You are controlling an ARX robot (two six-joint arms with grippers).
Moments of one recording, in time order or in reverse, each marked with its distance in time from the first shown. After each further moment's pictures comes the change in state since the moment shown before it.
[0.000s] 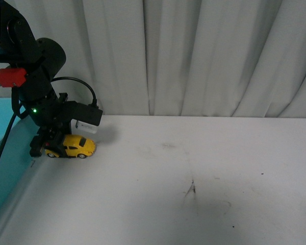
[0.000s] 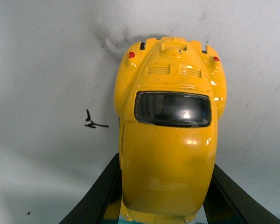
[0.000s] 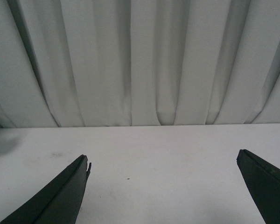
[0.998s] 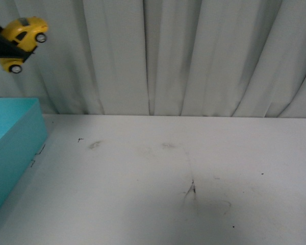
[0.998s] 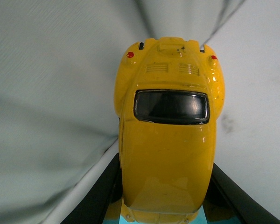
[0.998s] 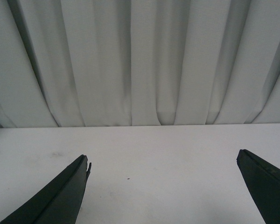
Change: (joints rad) left arm 0.214 -0.619 -0.454 0.455 0.416 -0.591; right arm 0.000 0.000 0.000 0.000 0.000 0.000
